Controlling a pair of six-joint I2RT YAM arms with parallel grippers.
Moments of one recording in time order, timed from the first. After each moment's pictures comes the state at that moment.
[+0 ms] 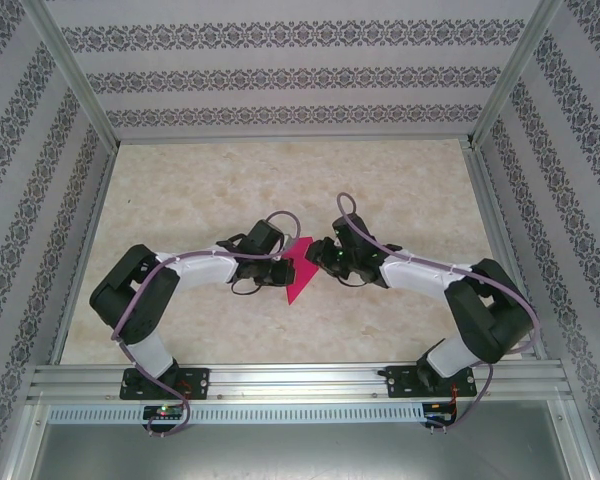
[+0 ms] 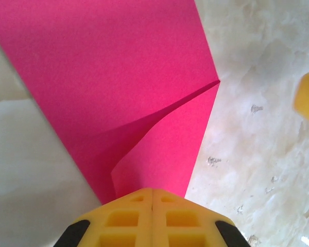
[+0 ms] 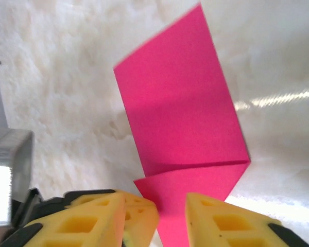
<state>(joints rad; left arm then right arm) -0.68 1.71 0.89 -0.20 0.34 -0.60 0.61 1.52 0.74 -0.03 -0.25 1.03</state>
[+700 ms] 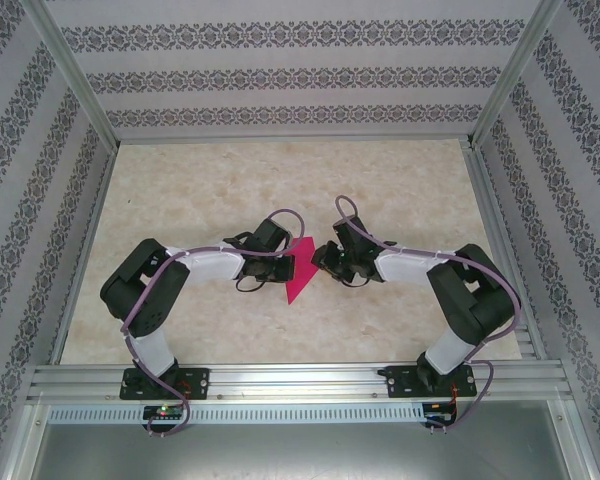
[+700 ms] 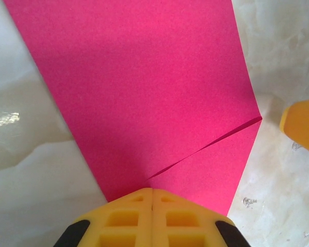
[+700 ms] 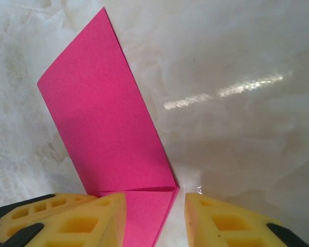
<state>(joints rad) -0.69 1.77 0.93 -0.21 0.22 -0.61 0.57 1.65 0.76 -0.06 -0.27 1.02</state>
